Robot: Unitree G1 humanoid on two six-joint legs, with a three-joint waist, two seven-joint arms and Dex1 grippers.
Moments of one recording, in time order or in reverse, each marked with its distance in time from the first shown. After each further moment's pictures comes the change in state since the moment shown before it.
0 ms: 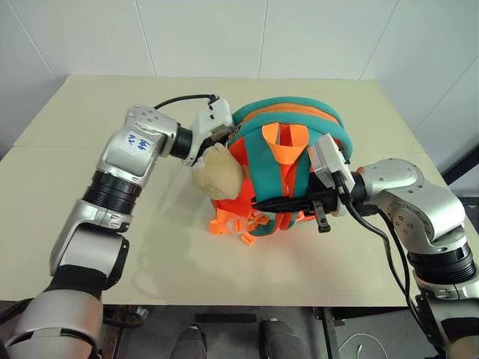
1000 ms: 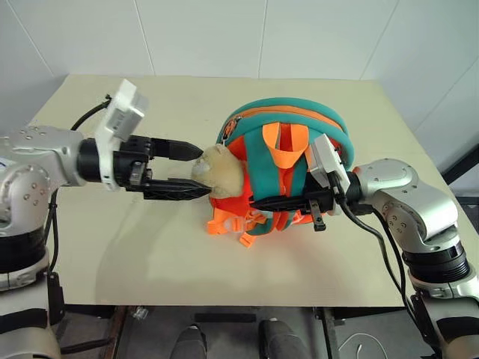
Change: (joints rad) left arm 0.378 0.282 0.445 -0.670 -0.512 0.465 0.126; right arm -0.004 0.030 0.010 0.036 -0.040 -0.027 0.009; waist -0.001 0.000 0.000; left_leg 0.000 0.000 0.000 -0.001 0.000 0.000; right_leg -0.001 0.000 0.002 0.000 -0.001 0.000
